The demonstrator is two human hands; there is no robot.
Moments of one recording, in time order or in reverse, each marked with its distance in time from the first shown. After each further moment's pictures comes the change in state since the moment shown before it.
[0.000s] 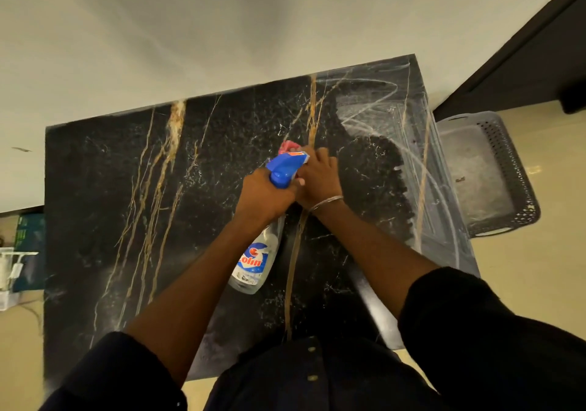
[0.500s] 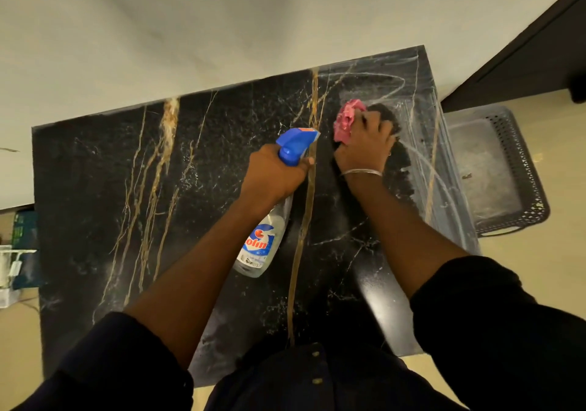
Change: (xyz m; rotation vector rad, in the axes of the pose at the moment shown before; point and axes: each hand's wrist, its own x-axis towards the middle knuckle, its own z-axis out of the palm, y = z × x) left_hand 0.041 0.020 -0.002 0.012 -0.010 0.056; right_hand 0.040 0.067 -0.024 0.047 0.128 0.481
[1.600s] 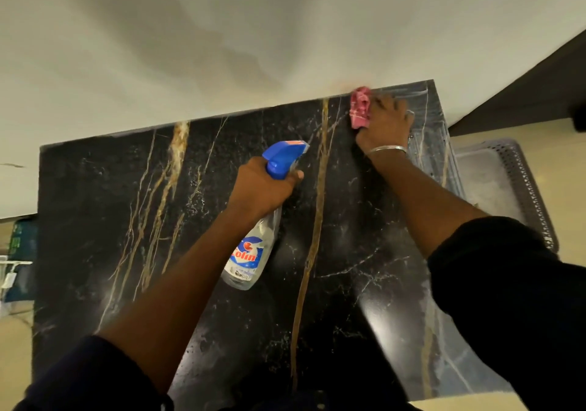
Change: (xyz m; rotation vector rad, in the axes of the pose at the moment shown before) left_hand 0.030 -0.009 -0.033 -0.007 0.027 0.044; right_hand 0.102 0.001 -0.019 -0.066 -0.011 -0.114
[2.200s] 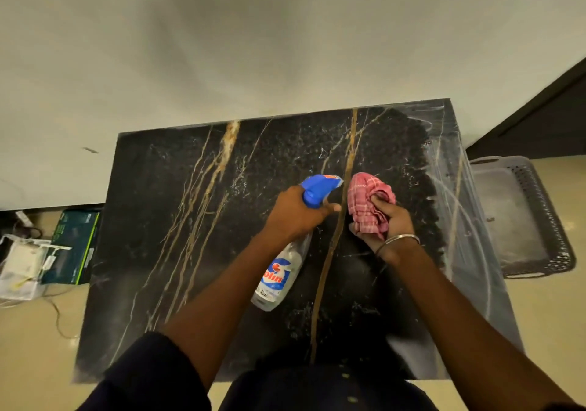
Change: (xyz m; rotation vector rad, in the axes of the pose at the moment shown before) left_hand -0.099 -0.004 -0.002 -0.088 -0.076 -0.022; right_hand -0.215 -0.031 -0.041 1.879 -0.593 0.862
